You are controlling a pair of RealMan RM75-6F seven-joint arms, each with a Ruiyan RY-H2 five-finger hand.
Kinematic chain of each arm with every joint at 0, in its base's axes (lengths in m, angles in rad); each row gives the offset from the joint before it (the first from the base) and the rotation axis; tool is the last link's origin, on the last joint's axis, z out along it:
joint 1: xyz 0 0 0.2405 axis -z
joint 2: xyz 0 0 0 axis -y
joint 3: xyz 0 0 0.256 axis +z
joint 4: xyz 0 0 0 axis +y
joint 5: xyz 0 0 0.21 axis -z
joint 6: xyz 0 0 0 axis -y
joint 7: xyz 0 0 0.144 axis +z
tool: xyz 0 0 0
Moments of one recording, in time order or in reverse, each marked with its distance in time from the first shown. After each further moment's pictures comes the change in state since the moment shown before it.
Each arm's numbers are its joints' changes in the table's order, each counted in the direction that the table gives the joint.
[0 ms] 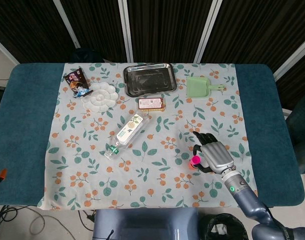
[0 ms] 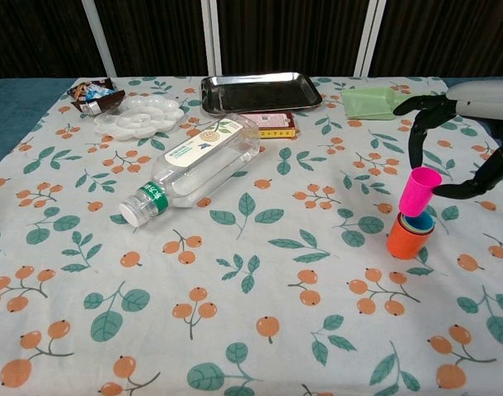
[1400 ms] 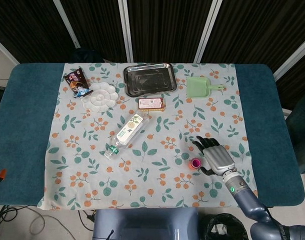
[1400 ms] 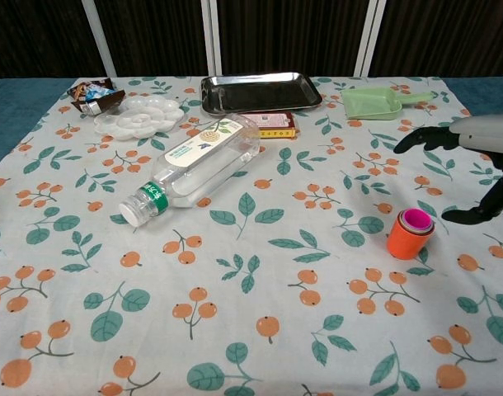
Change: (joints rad) left arm -0.001 -0.001 -0.001 -0.001 0.001 -0.001 -0.001; right arm -0.020 0.033 -0.059 0.055 -0.049 -0.002 -0.005
